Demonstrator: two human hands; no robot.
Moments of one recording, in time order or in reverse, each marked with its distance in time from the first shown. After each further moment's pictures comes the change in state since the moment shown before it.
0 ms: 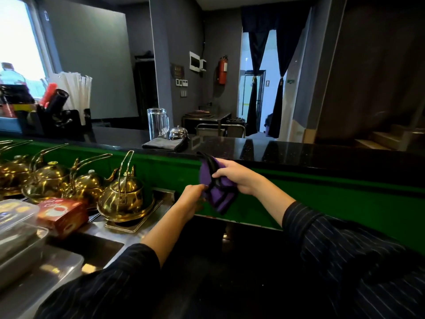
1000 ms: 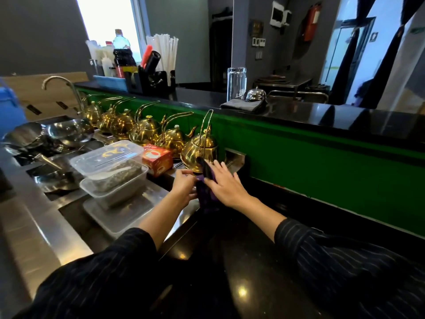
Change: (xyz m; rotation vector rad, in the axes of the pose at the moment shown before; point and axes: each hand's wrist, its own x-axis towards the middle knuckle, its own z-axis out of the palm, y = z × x) left_hand -0.082 -0.056 -0.178 -0.123 0.499 -0.069; right_hand 0.012 0.081 0.209 -0.726 -0.125 -0.262
